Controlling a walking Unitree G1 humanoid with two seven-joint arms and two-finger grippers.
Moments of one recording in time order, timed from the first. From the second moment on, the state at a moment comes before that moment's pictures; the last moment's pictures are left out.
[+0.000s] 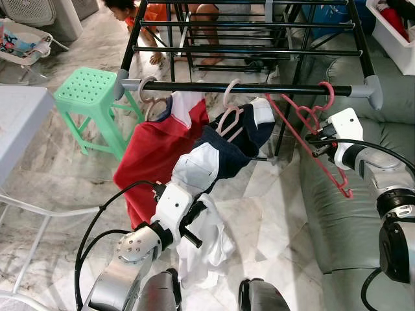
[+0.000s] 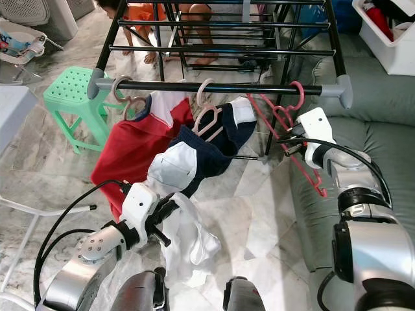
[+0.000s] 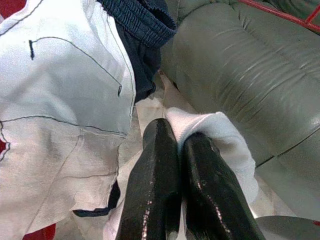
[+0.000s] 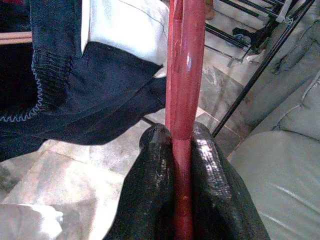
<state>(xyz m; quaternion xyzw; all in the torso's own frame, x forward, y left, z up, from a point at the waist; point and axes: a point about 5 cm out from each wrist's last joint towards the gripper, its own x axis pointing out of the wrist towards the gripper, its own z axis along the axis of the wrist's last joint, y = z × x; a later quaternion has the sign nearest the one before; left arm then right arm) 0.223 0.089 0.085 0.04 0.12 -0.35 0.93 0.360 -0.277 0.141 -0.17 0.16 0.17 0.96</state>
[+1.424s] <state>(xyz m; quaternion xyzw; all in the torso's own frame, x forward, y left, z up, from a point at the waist) 0.229 0.082 0.081 0.06 0.11 -0.36 0.92 0.358 -0.286 0.144 -0.22 0.20 0.17 0.94</state>
